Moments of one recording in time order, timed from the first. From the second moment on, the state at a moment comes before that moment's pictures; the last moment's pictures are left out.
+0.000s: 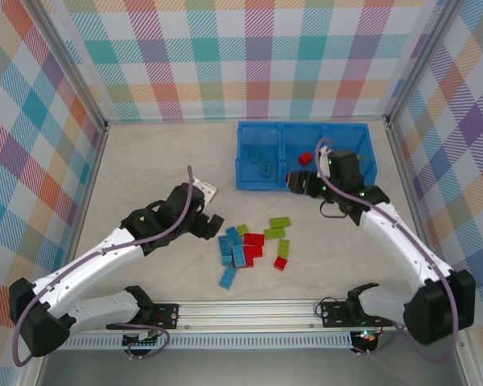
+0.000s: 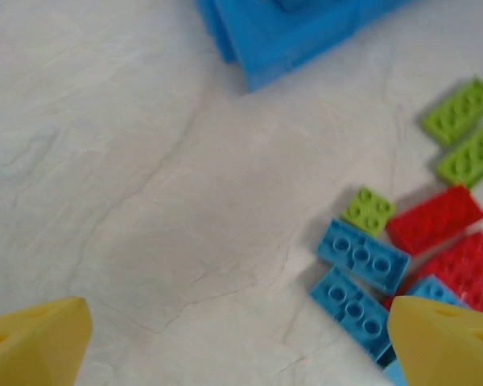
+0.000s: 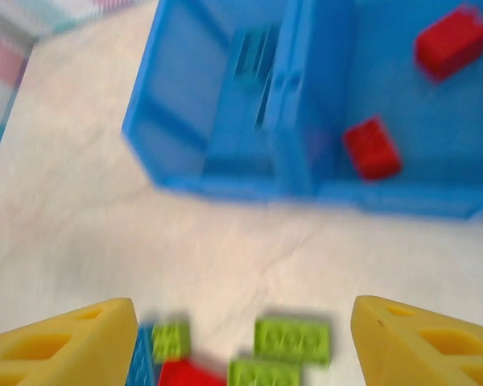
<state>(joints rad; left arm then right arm) -0.78 1.06 0.95 -0.71 -0.29 -0.18 0.38 1.15 0.94 -0.51 -0.23 0.44</state>
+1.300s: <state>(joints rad) -1.14 1.66 1.02 -0.71 -0.33 -1.12 0.50 1.03 0.84 -0.88 -0.32 0.43</state>
